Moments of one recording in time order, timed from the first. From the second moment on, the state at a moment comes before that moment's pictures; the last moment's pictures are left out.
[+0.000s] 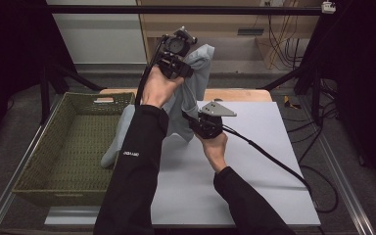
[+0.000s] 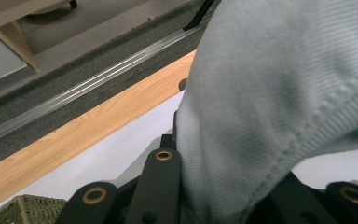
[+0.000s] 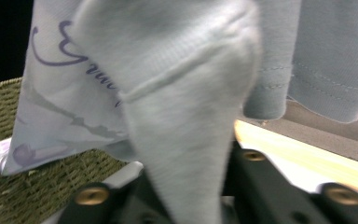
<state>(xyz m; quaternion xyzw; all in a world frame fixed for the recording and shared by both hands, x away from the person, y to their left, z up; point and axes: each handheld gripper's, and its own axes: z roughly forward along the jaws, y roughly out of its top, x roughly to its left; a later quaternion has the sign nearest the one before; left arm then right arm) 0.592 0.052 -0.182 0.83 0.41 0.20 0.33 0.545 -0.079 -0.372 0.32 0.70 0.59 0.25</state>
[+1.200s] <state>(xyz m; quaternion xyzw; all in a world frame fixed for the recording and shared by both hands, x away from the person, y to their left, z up) 0.586 0.027 -0.185 0.84 0.38 0.19 0.34 0.508 -0.178 -0.322 0.38 0.66 0.54 0.37</state>
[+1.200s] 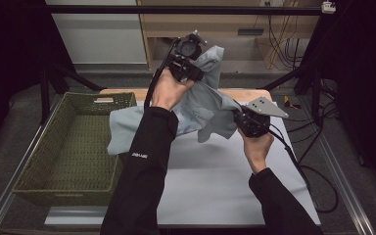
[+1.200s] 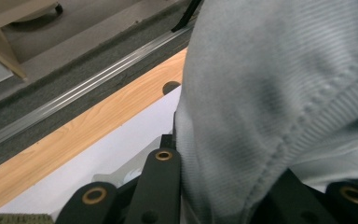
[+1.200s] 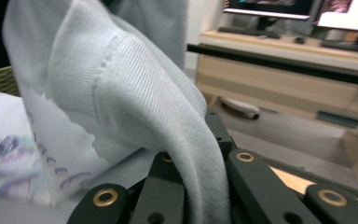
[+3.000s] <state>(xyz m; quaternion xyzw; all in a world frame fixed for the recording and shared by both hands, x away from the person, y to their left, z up) 0.565 0.034 -0.225 0.84 0.37 0.17 0.36 0.412 -0.237 -0.400 0.35 0.64 0.62 0.29</state>
